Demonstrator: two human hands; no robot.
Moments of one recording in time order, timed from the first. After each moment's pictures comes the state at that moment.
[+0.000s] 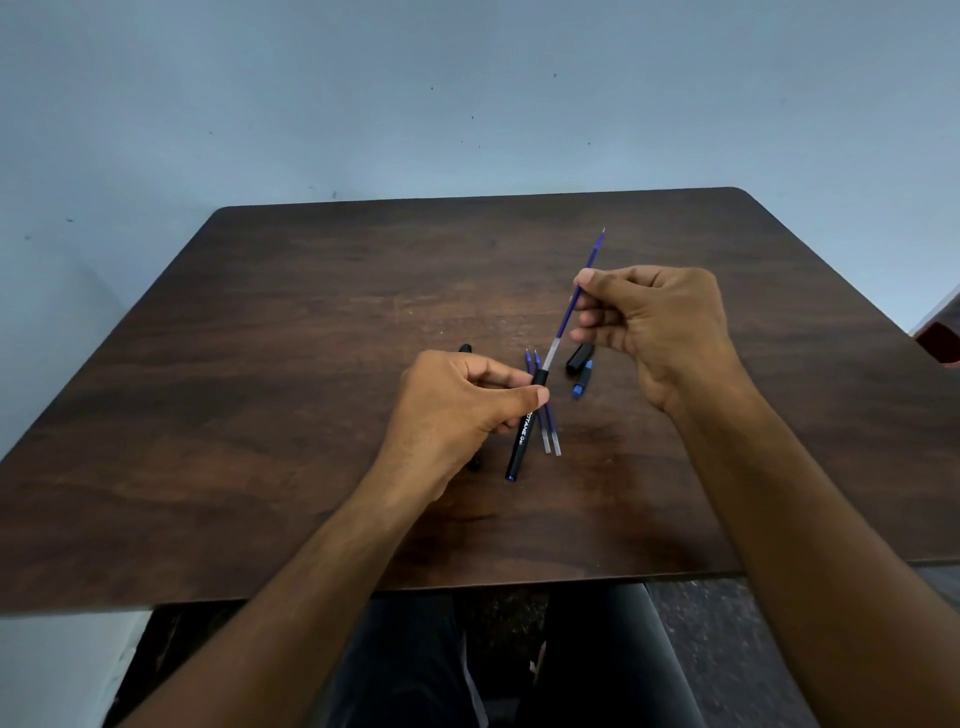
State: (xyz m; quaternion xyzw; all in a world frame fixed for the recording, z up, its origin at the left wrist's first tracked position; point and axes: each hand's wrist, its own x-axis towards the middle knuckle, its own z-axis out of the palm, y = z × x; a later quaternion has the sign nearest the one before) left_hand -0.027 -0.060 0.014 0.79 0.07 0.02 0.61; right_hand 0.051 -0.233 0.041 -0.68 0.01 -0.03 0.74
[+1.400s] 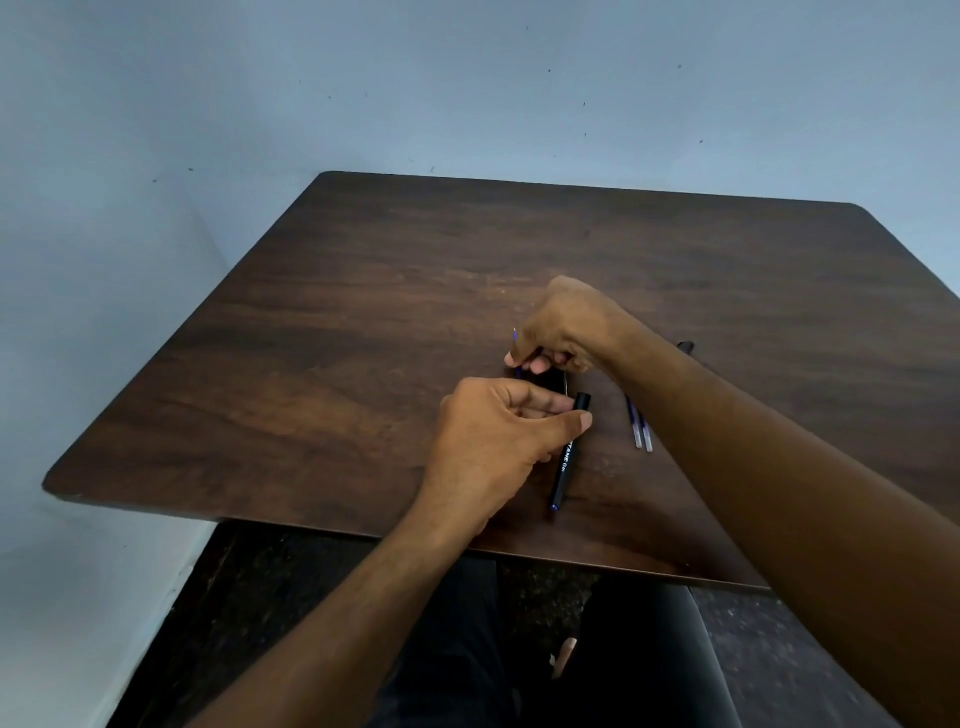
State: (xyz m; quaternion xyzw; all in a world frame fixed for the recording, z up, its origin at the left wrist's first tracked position) left_hand -0.077 -0.029 -0.003 0.75 0.13 0.04 0.65; right_hand 0.066 -0.087 0.044 -0.92 -0.04 0.30 0.25
